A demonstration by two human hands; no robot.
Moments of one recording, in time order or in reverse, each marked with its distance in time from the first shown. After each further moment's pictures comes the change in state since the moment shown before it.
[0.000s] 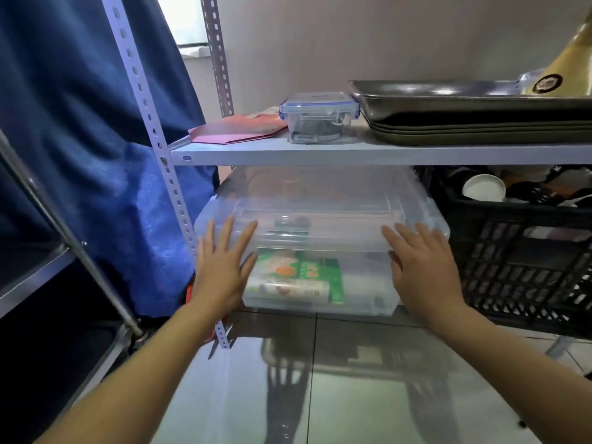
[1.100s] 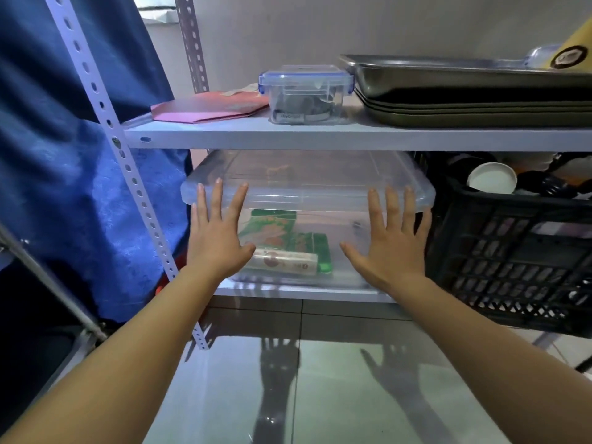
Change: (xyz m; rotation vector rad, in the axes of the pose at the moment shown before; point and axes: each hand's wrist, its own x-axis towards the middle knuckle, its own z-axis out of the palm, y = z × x) left_hand 0.073 0.003 0.047 0.175 -0.048 -0.006; right_hand 0.057 0.013 0.076 -0.160 -0.051 0.121
